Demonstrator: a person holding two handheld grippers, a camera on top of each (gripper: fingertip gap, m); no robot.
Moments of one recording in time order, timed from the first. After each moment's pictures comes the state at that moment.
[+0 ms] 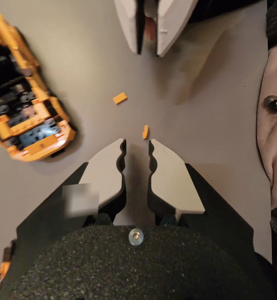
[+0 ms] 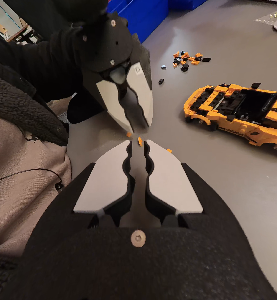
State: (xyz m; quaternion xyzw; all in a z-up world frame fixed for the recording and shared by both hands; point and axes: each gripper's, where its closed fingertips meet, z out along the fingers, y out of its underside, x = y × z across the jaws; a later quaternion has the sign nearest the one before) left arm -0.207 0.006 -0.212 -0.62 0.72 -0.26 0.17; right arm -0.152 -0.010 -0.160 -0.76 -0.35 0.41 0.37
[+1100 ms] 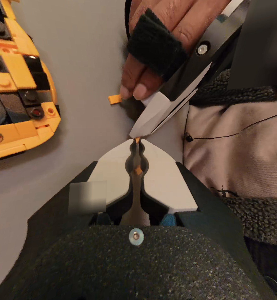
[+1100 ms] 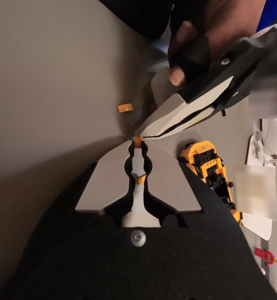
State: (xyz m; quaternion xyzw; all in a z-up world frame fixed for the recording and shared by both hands) left arm -0.195 -0.005 -0.212 -0.68 0.56 -0.47 -0.08; right arm -0.196 0.003 -0.217 -0.56 -0.72 0.07 0.40
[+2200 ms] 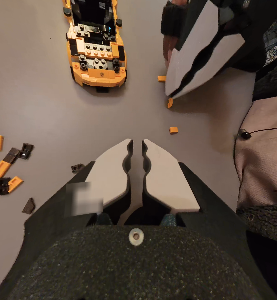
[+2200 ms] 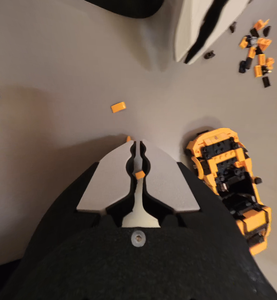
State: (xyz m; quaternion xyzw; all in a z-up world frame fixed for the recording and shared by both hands) left arm -0.269 0.049 -0.195 -0.74 0.56 -0.34 0.17; right arm -0.192 0.009 -0.212 -0.66 -0.69 0.14 0.26
